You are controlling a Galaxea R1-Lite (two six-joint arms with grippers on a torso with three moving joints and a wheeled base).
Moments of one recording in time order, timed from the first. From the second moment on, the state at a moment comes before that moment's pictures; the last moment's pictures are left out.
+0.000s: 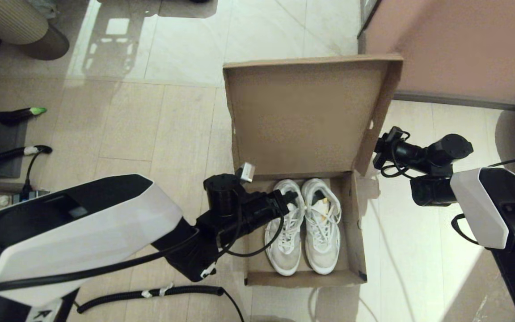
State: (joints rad) left arm -0.66 2.30 -1.11 -1.17 -0.31 -0.70; right arm -0.10 2.69 -1.99 -1.48 1.19 2.35
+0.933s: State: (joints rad) left arm -0.70 1.76 -0.62 -1.15 -0.31 -0.64; right arm -0.10 2.59 -1.97 -1.52 1.38 2.44
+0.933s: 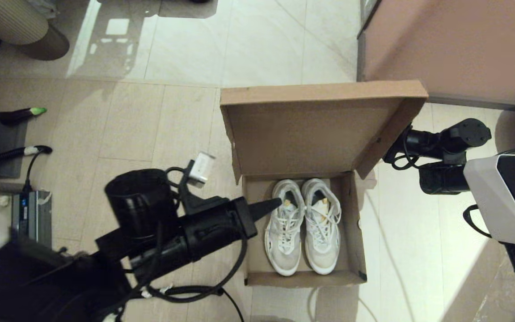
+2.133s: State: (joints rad) left arm -0.35 2.03 -1.28 -1.16 -0.37 -0.64; right arm -0.15 2.35 -1.50 -1.52 1.52 2.66
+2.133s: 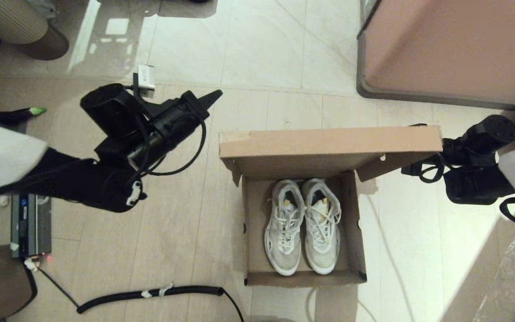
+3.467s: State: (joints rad) left arm -0.52 1.83 -0.78 -1.12 -0.23 -0.54; right arm -0.12 1.68 -0.87 -1.52 1.52 2.22
